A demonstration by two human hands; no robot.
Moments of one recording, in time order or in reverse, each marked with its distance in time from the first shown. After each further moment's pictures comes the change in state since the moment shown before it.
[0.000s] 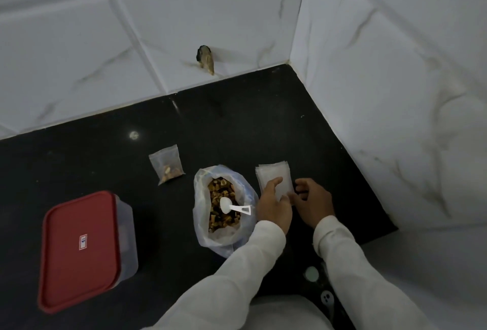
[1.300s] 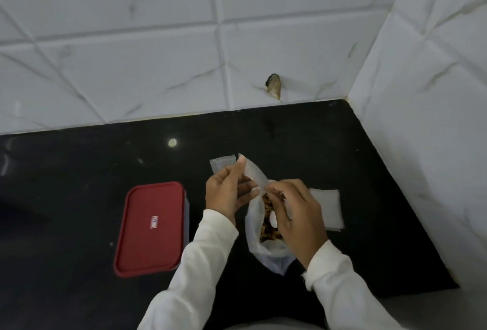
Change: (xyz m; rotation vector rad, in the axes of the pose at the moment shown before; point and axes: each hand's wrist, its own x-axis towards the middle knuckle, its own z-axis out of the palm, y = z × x) left_hand -0.048 0.029 -0.200 -0.757 0.261 0.048; right_hand -0.102 -0.123 0.060 0.085 0.092 -0.953
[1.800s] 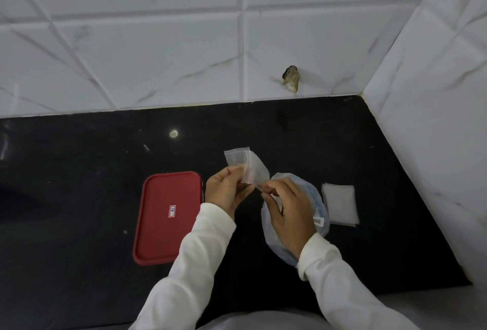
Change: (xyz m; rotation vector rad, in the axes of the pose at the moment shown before) left_hand 0.022 -0.002 -0.052 -0.015 -0.047 -0.050; right_hand -0.001 -0.013 0.054 -0.026 -0.059 0.055
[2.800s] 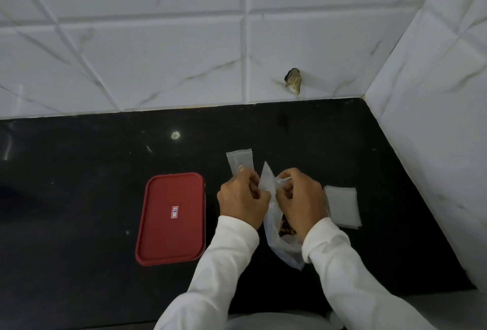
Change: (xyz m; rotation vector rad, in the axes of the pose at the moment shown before) left_hand -0.003 -0.026 0.008 1.034 0.151 0.644; right_hand 0.029 -0.002 -0.019 -0.282 -0.164 0.323
